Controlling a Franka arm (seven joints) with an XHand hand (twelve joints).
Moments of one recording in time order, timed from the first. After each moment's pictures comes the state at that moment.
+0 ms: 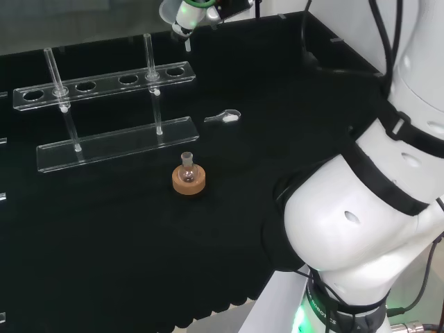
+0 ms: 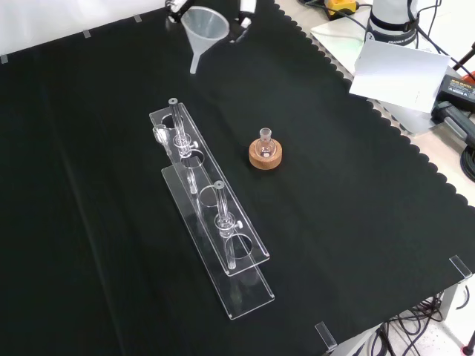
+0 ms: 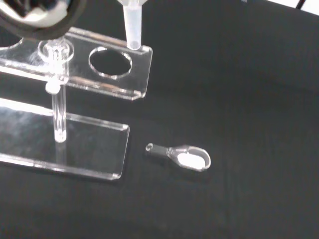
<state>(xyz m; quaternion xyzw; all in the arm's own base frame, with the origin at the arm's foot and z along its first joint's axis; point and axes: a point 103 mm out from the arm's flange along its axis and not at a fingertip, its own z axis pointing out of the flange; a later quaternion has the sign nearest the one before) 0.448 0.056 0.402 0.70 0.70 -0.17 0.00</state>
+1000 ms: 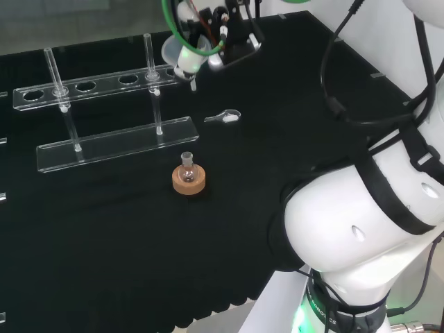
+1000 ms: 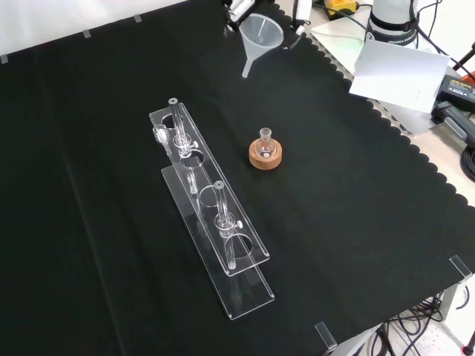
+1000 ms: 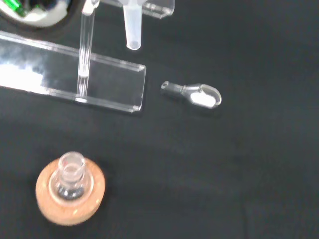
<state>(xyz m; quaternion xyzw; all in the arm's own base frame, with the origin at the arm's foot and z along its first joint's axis) 0.355 0.085 0.368 0.70 0.68 -0.19 0.00</state>
